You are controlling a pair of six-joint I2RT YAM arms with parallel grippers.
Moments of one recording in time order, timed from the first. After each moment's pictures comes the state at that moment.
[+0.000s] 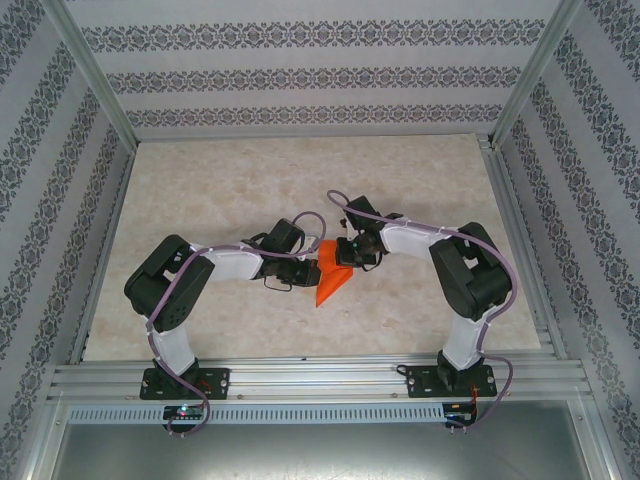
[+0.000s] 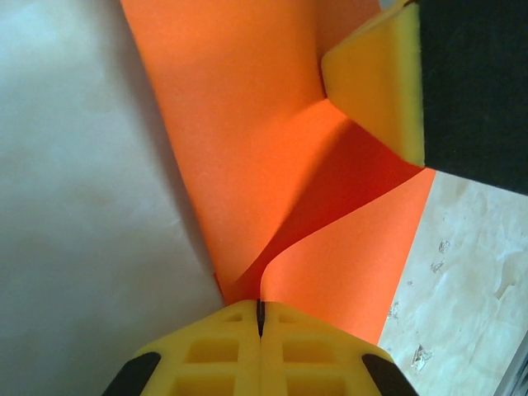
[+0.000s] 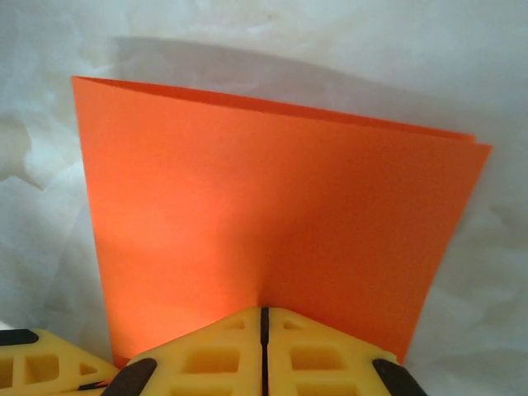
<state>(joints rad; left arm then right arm) -0.61 1.81 0.90 -0.11 0.48 -0.46 0.53 1.84 1.07 -0.44 -0.30 0.51</state>
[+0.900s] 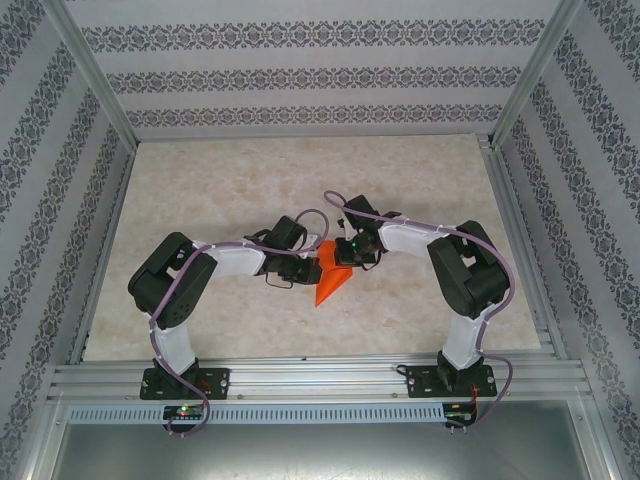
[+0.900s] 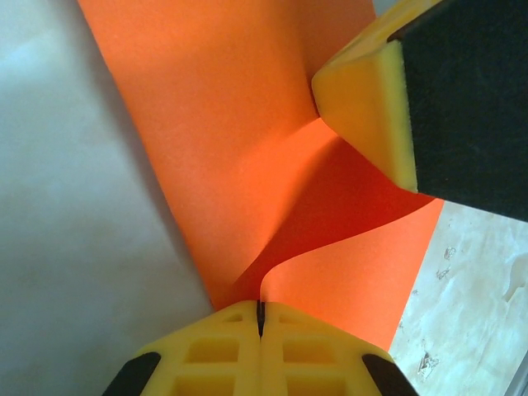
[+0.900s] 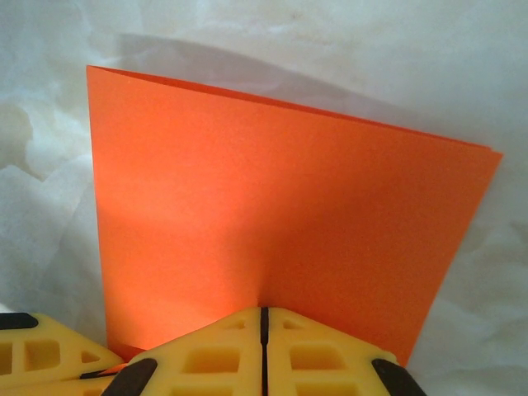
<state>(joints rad) -0.61 1.83 0.94 -0.15 0.48 -0.43 0.53 1.86 1.08 -0.46 -0.30 0.46</state>
